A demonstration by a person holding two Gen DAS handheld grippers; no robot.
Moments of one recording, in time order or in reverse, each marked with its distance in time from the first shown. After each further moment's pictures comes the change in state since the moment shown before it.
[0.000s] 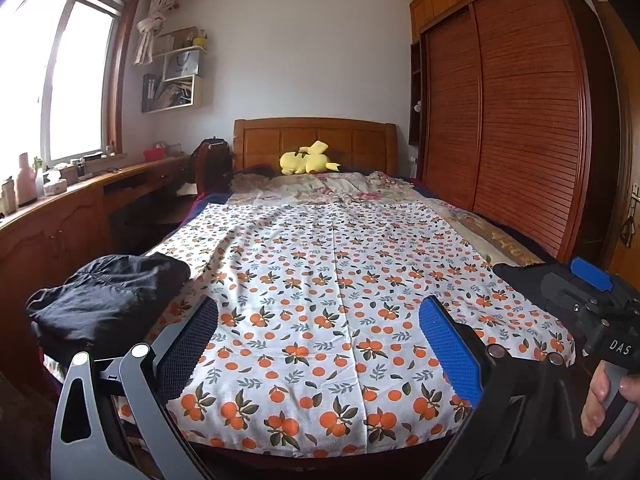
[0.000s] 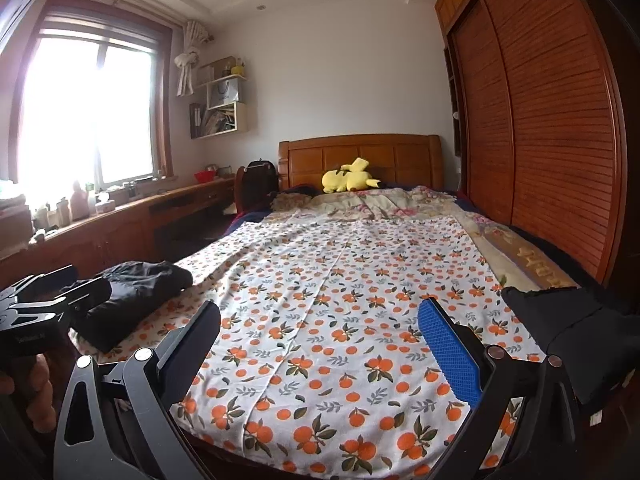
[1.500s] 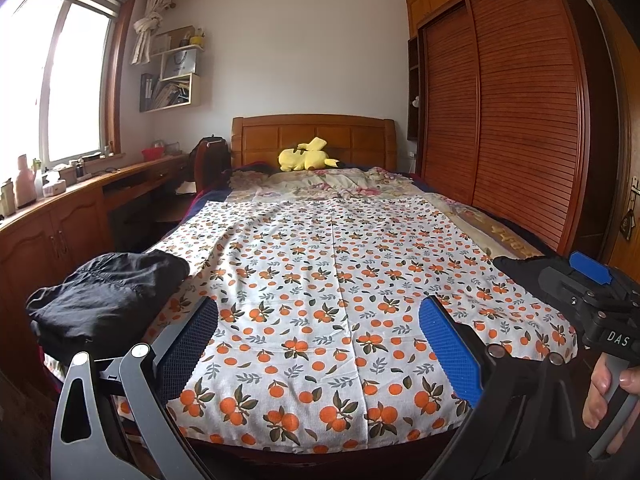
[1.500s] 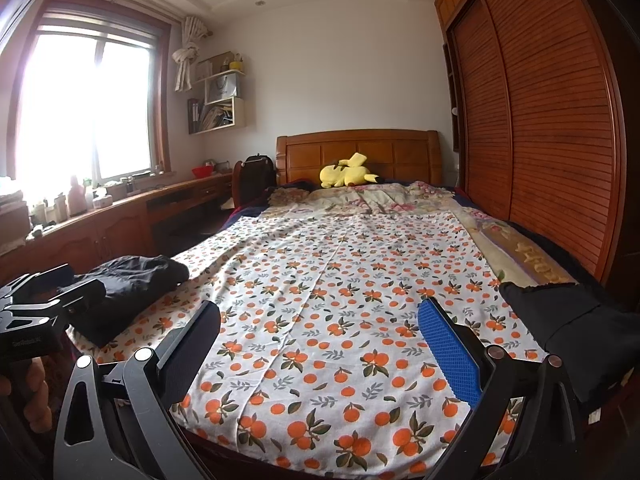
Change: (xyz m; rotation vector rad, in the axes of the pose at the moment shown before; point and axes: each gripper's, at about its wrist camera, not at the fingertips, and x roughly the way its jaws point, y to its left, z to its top) left arm 0.002 -0.001 -0.009 0.008 0.011 0.002; right arm 0.001 -0.006 -0.006 -0.003 0.014 -0.006
